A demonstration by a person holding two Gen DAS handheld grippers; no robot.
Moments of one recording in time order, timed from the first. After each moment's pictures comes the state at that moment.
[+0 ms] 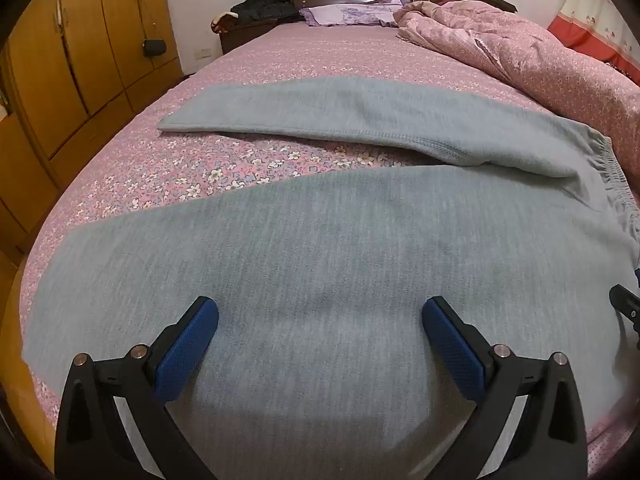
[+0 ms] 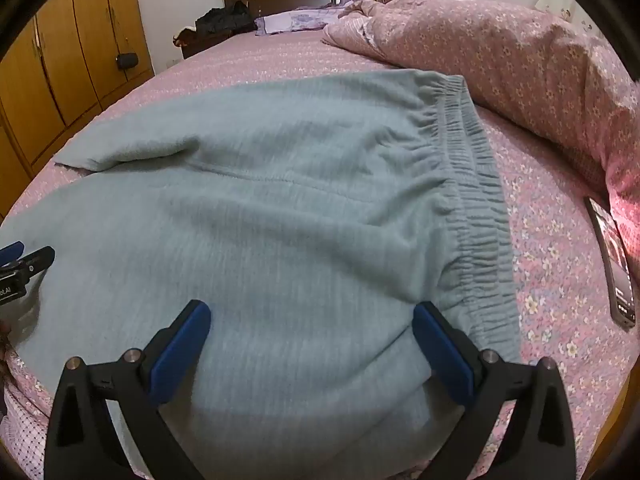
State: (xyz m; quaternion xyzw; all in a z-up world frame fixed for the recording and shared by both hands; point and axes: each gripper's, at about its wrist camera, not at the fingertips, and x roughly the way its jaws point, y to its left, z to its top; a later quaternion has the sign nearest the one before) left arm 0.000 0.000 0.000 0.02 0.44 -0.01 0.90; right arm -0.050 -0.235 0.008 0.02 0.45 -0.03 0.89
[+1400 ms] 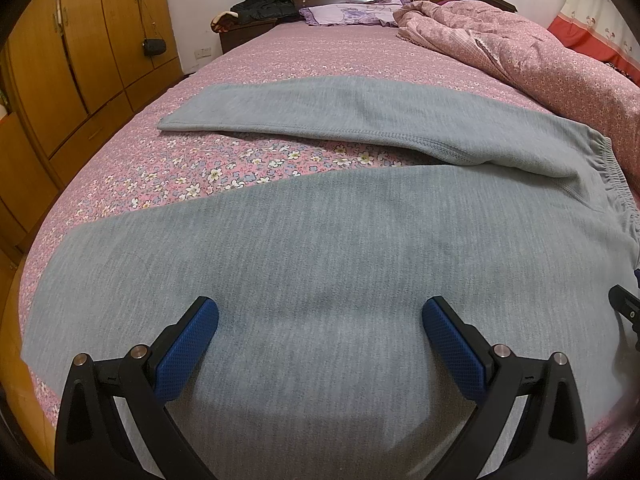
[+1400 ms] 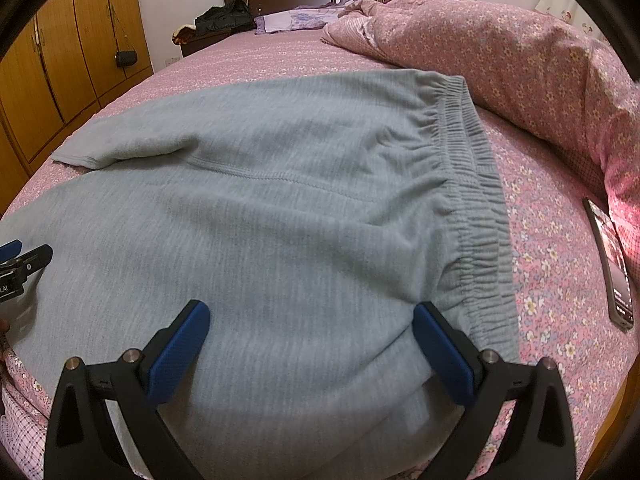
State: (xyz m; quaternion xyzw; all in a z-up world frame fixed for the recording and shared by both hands) left arm 0.000 0.000 0.000 0.02 0.44 -0.01 0.90; right arm -0.047 -0.236 0.007 0.02 0.45 -0.03 0.89
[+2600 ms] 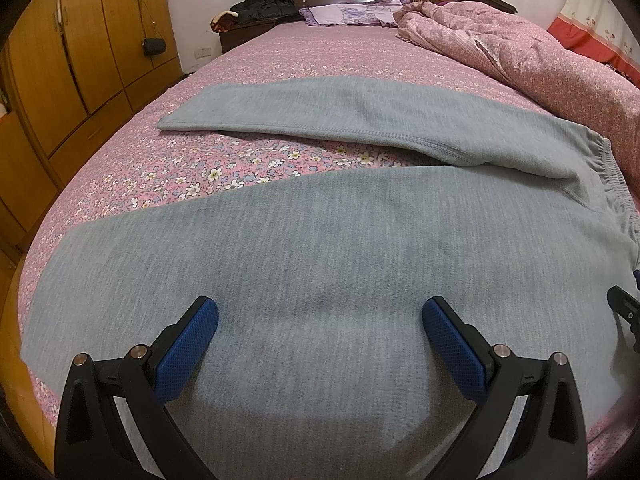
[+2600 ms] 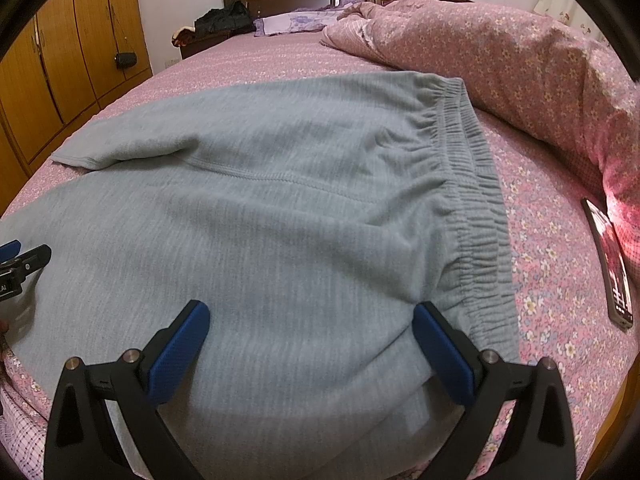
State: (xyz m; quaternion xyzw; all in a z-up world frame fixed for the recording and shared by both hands) left arm 0.001 0.000 0.000 0.02 0.44 -0.01 0.90; right arm -0.049 -0.236 0.009 0.02 0.44 -0.03 0.90
